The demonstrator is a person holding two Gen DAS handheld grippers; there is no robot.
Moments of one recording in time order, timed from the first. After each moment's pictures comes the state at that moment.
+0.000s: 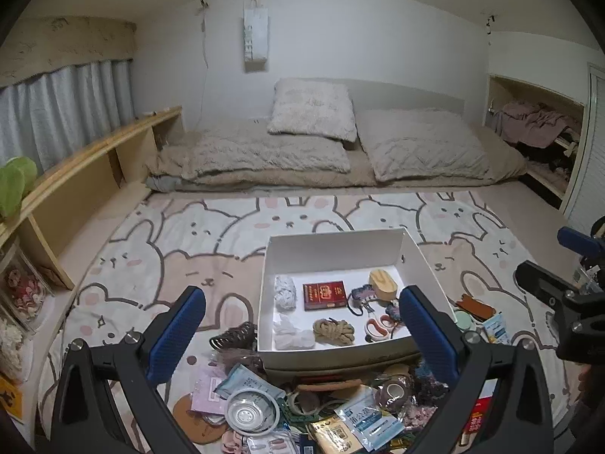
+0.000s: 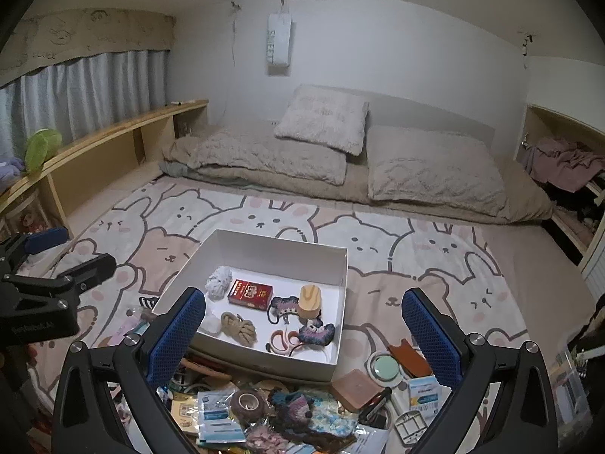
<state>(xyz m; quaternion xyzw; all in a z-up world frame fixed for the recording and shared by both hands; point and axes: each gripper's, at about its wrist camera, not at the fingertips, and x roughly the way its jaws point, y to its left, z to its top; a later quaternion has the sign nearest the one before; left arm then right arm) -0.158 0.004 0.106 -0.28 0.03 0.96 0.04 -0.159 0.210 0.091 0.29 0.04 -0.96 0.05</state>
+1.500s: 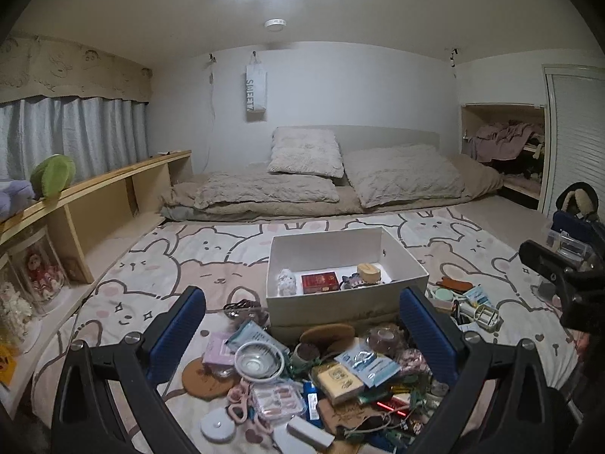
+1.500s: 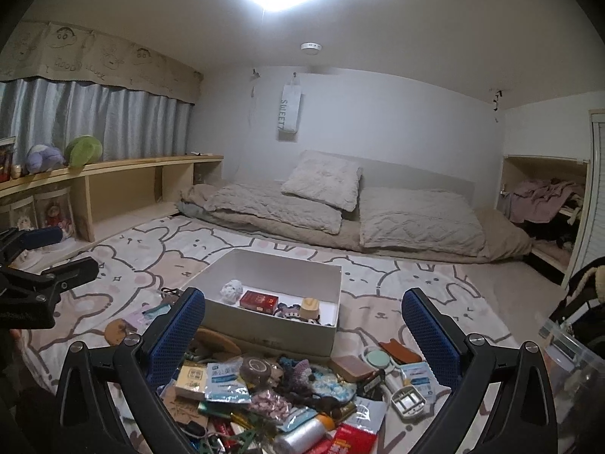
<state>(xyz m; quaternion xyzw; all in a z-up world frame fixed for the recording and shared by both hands) 0.012 -0.018 0.059 -0.18 0.03 0.98 0.05 0.005 0.216 0.047 0.13 0.05 -0.99 0.06</state>
